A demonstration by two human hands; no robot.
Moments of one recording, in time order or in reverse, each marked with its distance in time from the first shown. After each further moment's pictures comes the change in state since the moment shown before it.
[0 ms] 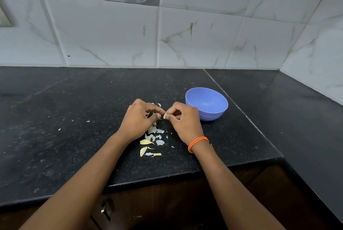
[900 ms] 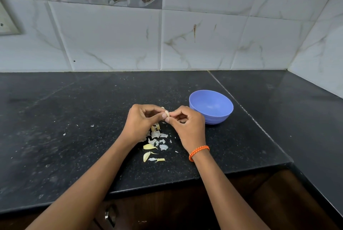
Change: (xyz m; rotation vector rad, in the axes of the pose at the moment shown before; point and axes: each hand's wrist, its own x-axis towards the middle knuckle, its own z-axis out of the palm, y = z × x) left_hand -0.001 0.005 0.001 -0.482 0.044 -0.048; right_hand -0.011 -0.003 0.012 0.282 0.185 -0.019
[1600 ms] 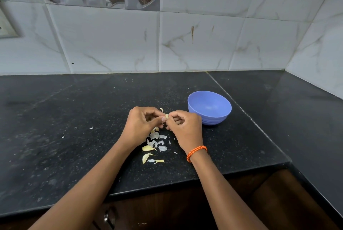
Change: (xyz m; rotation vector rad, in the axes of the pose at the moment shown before) left_hand -0.002 -0.003 0.001 0.054 -0.019 -0.013; right_hand 0.001 0.003 0.005 -0.044 0.000 0.028
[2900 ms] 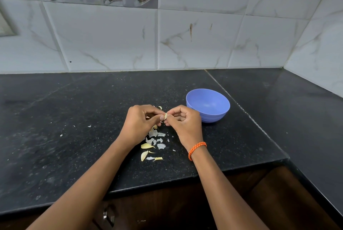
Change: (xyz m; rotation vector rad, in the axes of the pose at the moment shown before) left_hand -0.002 0.006 0.000 0.174 0.019 0.038; right_hand -0.002 -0.009 -0.007 0.237 -0.023 0.162
